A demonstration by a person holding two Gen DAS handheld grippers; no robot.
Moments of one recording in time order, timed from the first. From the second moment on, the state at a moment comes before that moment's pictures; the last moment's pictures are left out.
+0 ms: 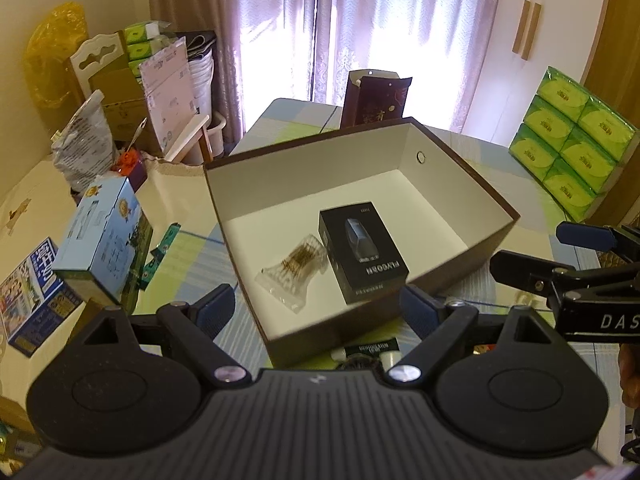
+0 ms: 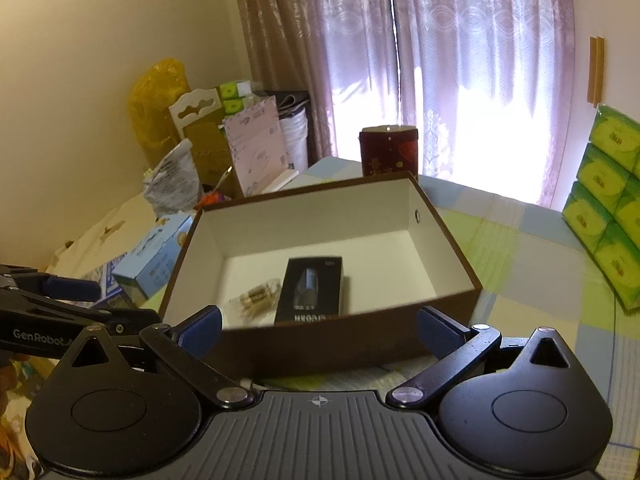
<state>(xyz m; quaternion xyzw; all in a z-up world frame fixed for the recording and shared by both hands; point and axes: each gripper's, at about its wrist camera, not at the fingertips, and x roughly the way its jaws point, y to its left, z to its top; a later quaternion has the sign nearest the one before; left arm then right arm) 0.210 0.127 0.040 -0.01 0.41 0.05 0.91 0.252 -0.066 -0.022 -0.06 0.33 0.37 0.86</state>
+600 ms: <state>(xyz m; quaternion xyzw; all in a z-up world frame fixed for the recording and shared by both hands) 0.141 0.109 -0.015 -0.03 0.46 0.05 0.89 0.214 -0.128 -0.085 -0.08 0.40 0.36 0.84</state>
